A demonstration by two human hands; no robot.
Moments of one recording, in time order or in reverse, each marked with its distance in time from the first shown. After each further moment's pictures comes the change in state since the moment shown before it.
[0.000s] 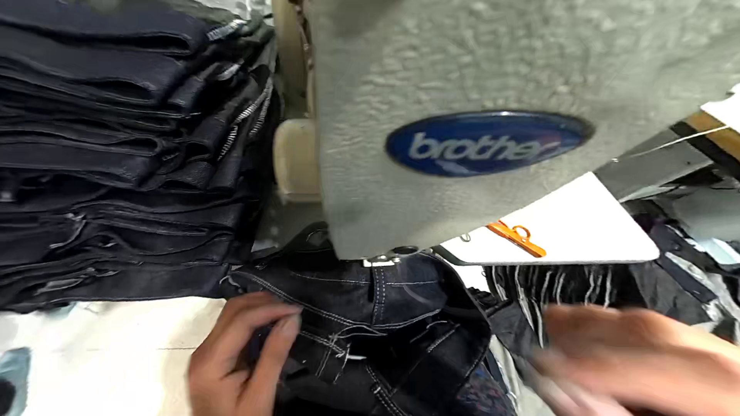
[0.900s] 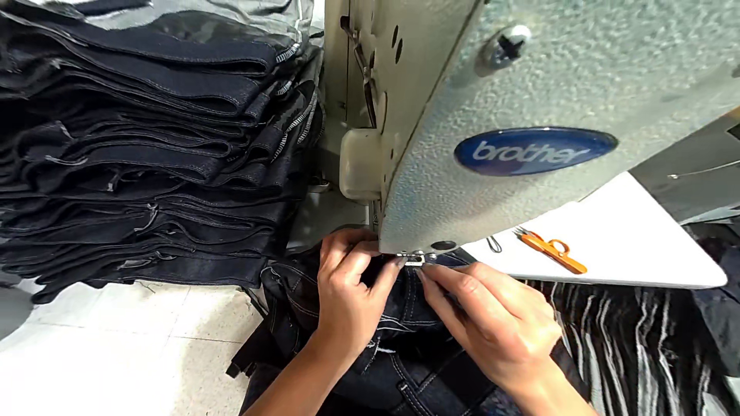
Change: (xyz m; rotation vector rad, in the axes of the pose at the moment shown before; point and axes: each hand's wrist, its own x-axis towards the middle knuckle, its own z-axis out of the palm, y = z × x) left_hand 0.047 -0.009 0.083 0.106 0.244 0.154; right_hand 0.004 0.071 0.076 -0.650 0.221 -0.348
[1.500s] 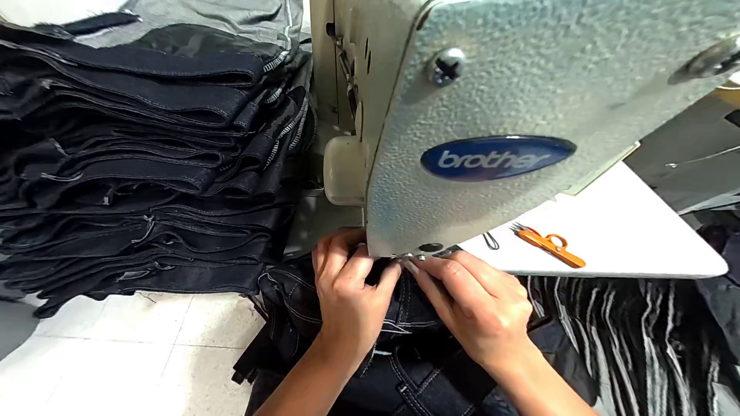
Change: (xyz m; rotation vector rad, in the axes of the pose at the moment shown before) left_hand 0.003 0.006 0.011 0.210 0.090 0.092; right_hand 0.000 0.007 0.010 0.013 0.000 0.041
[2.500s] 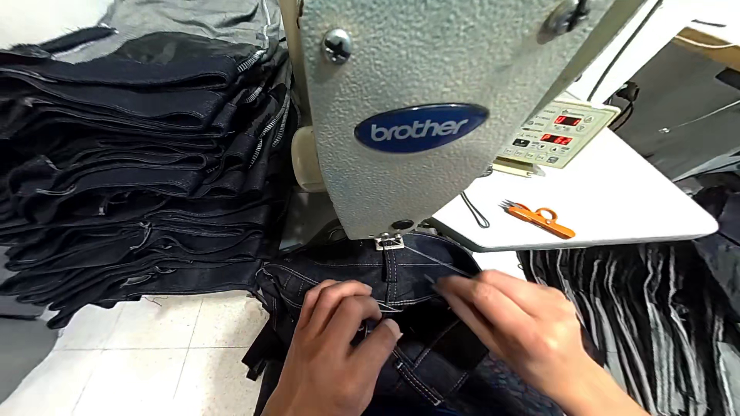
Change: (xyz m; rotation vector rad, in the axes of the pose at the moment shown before) left_hand -0.020 0.013 -0.079 0.049 -0.470 0.449; right_hand -0.038 0.006 -0.056 0.011 -0.172 -0.001
